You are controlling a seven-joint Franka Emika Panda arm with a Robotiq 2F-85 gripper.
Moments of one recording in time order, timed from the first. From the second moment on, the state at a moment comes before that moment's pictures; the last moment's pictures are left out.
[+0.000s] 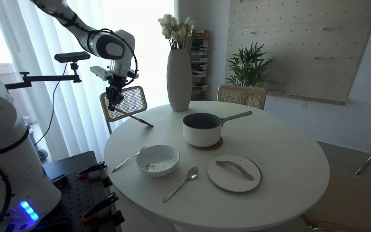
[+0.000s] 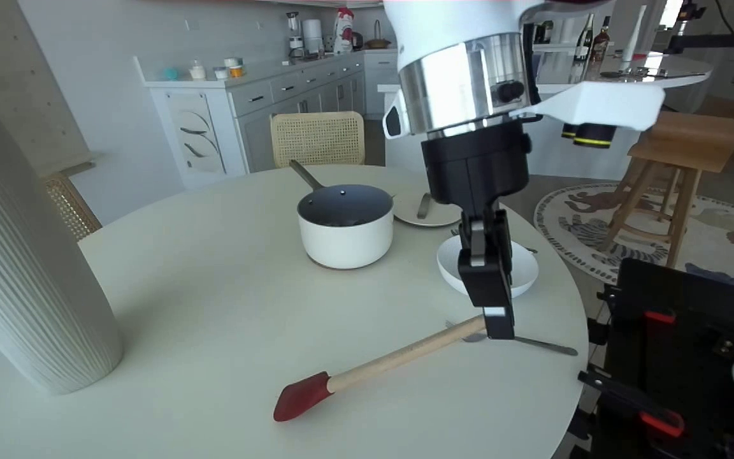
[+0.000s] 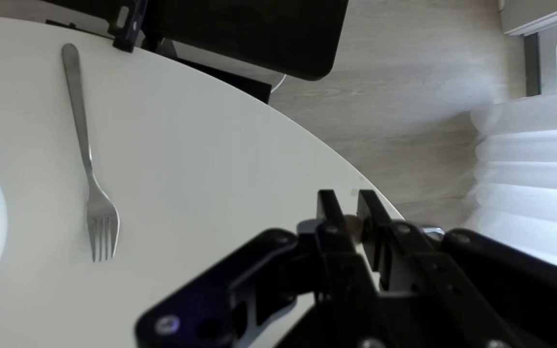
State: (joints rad) arm 0.26 -0.13 0.27 -2.45 0.33 2.08 0.06
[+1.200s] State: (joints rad) arm 0.27 0.18 0.27 -2.60 0.06 2.42 0.24
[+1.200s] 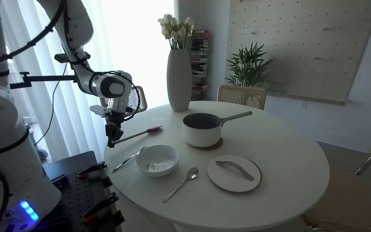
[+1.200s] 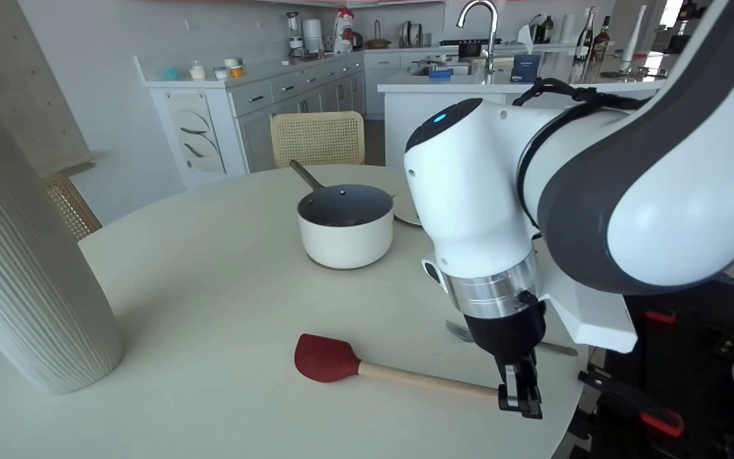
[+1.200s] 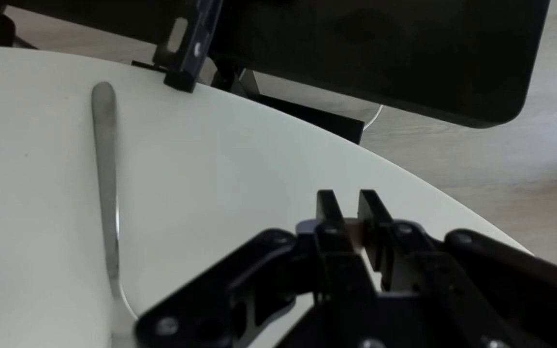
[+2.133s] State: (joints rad) arm 0.25 -0.05 0.24 -2.56 0.15 2.38 0.25
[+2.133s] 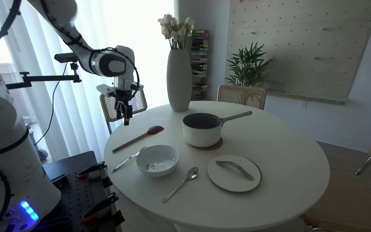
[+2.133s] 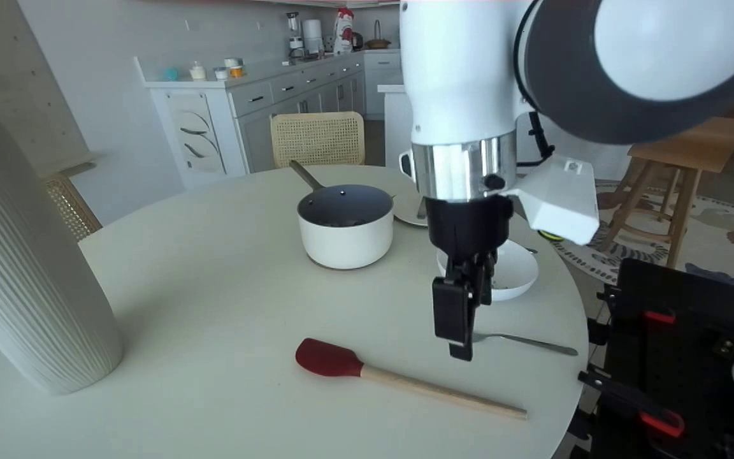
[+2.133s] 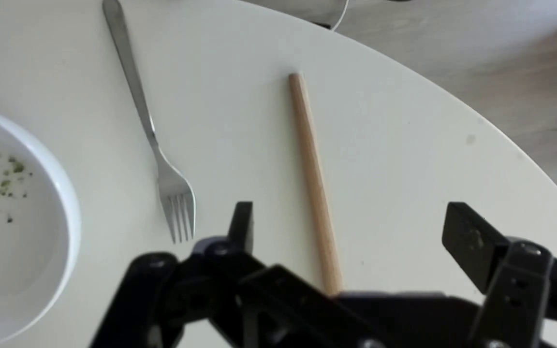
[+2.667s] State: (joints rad) arm 0.16 -0.28 0.21 -2.61 0.15 2.38 0.48
